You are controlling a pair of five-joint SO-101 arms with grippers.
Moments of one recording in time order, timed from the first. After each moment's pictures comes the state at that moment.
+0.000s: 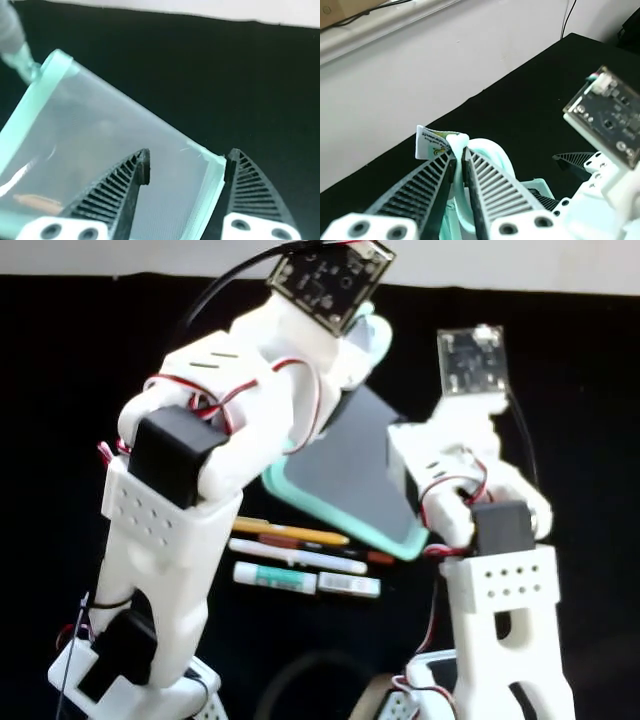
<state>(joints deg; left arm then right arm) 28.3 -8.5 -40.7 80.3 -6.8 -11.0 -42.7 25.8 59.9 0.1</state>
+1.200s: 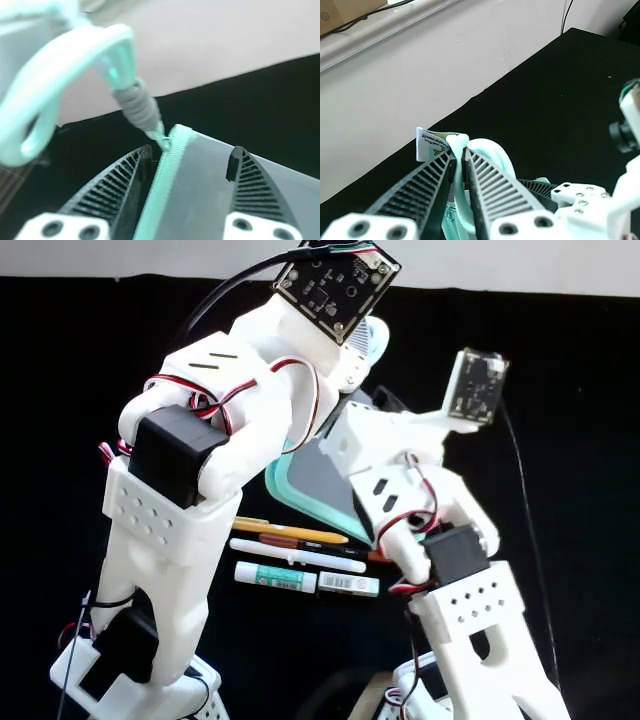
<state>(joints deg) 28.3 -8.4 -40.7 80.4 -8.9 -25.4 -48.4 38.7 30.1 -32.0</state>
